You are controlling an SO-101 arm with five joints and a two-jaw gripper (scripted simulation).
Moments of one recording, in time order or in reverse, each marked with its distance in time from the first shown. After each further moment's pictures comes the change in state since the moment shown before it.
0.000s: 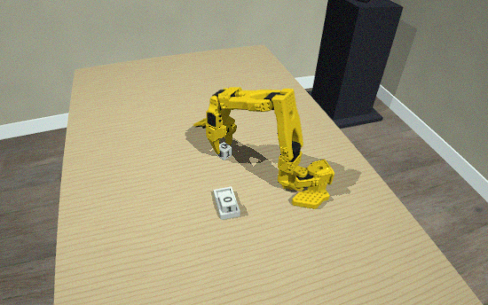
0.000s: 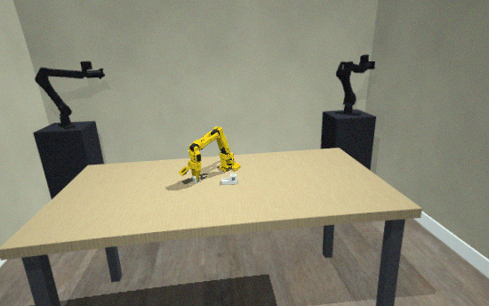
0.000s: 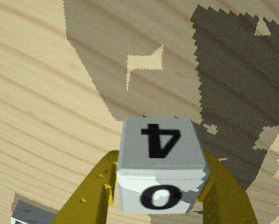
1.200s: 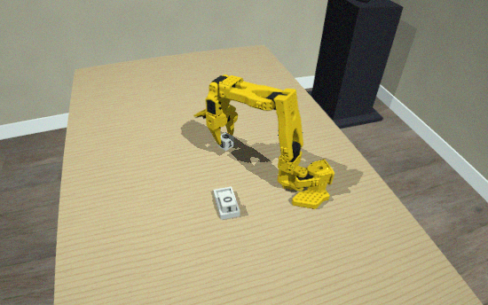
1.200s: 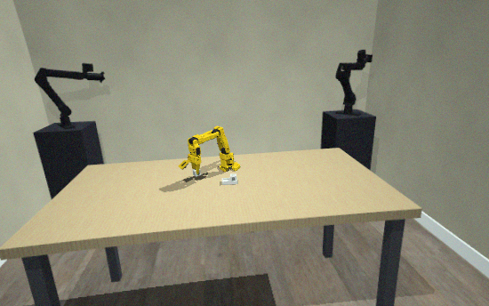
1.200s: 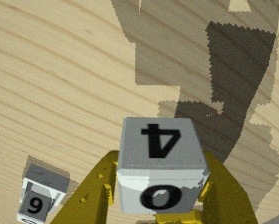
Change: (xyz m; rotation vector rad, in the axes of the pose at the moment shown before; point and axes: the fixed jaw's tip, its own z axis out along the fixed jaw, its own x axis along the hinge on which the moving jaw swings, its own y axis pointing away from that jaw) arm 0.005 -0.001 -0.034 0.009 0.044 0.001
